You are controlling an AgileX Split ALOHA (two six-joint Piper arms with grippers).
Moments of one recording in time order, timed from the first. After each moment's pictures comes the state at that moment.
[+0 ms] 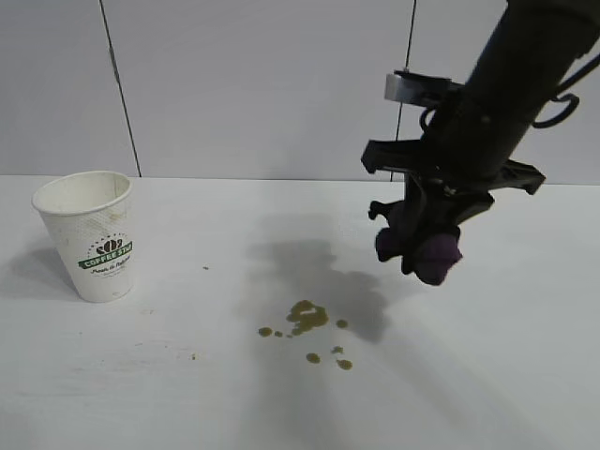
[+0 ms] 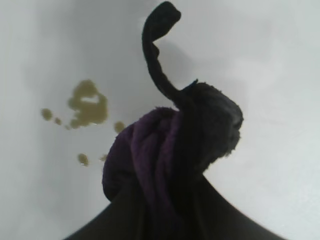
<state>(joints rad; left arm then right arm) 0.04 0.02 -0.48 -0.03 1.13 0.02 0.35 1.86 -1.31 0.29 0.81 -0.15</state>
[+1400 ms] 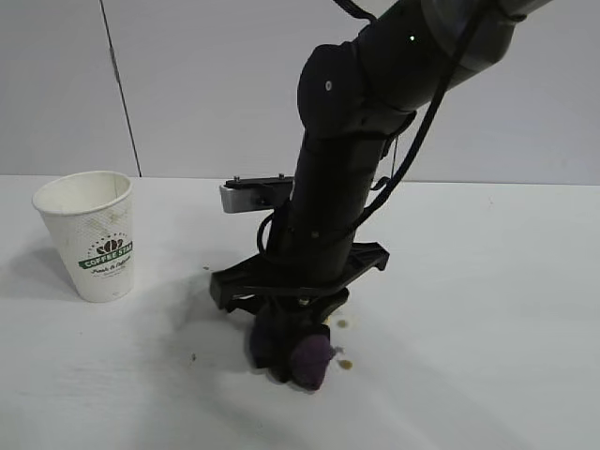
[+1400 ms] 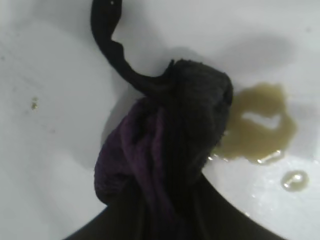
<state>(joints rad) 0.04 0.02 -0.48 -0.03 1.13 0.02 0.61 2.14 -1.42 0.08 0.80 -0.02</state>
